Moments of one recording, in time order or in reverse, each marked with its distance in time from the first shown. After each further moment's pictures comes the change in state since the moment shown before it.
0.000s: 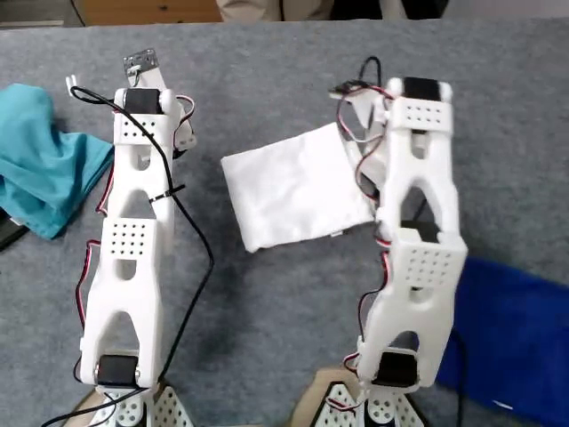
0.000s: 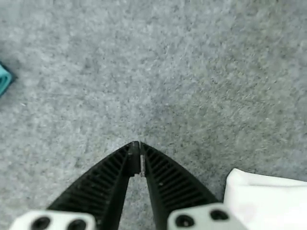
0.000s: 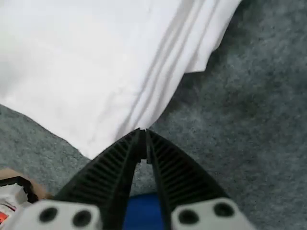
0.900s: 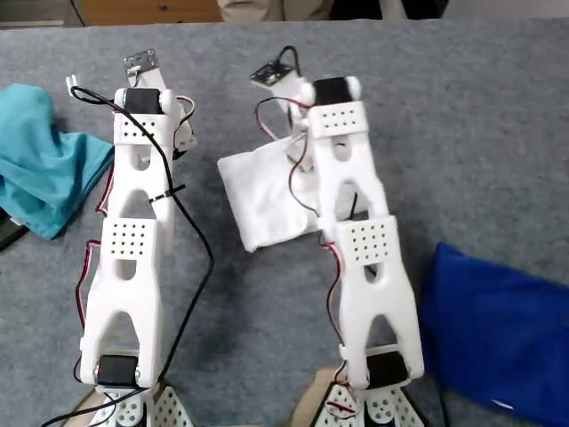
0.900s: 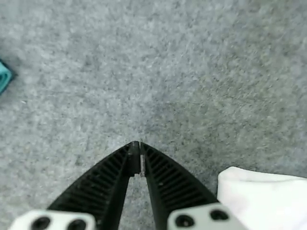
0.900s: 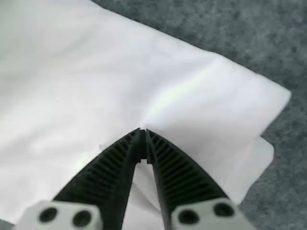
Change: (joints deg) left arm 0.0 0.0 0.0 0.5 0.0; right arm -17.1 24.3 -39.0 -0.1 -10.2
